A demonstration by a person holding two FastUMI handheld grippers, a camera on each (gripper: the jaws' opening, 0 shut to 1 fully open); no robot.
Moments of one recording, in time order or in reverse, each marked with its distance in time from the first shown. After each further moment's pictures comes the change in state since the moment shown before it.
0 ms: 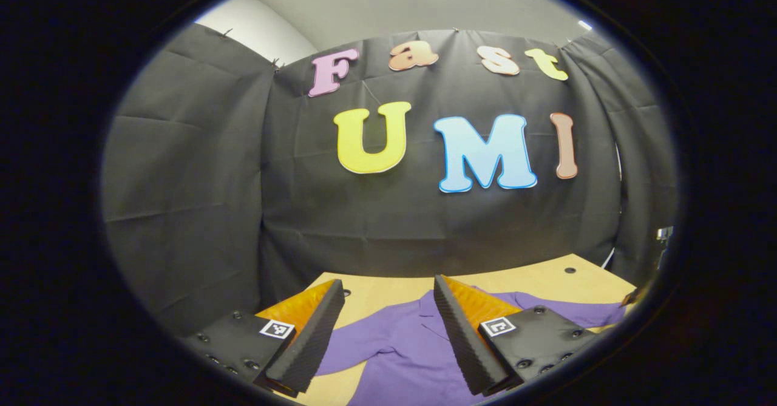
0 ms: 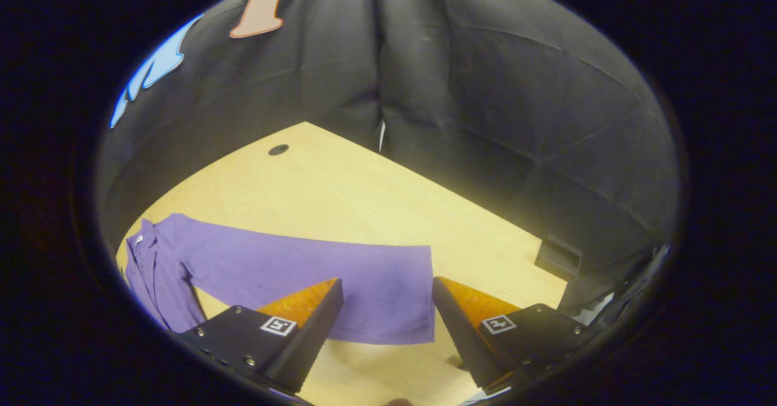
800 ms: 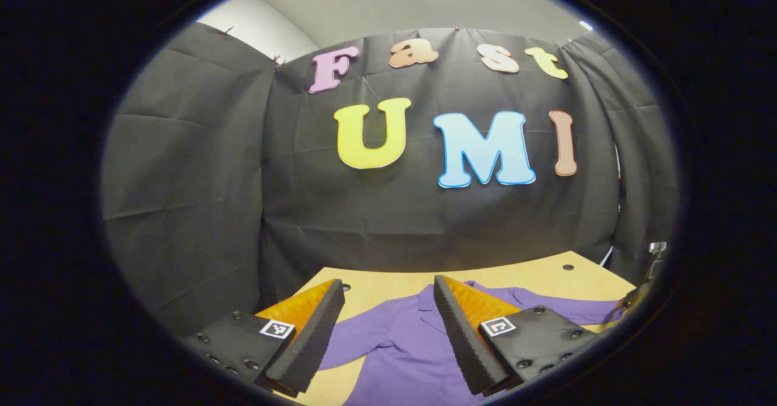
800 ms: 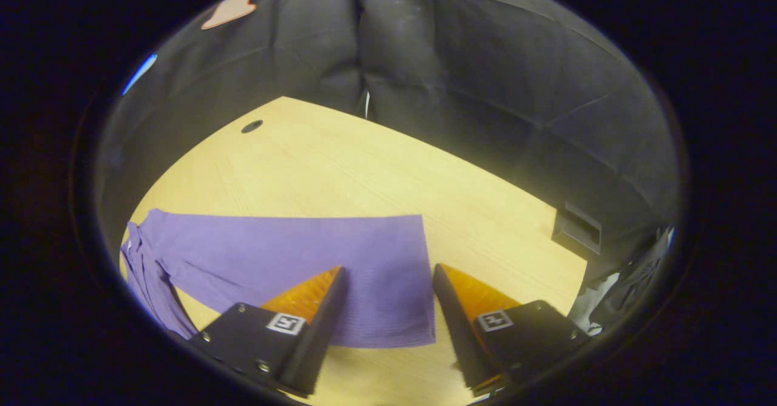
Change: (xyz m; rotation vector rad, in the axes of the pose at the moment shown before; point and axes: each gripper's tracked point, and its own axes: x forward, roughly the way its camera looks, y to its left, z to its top) left arm -0.010 -0.002 -0.011 -0.013 0.013 0.000; right arm 0.030 -0.004 -0.025 0.061 0.118 -0.003
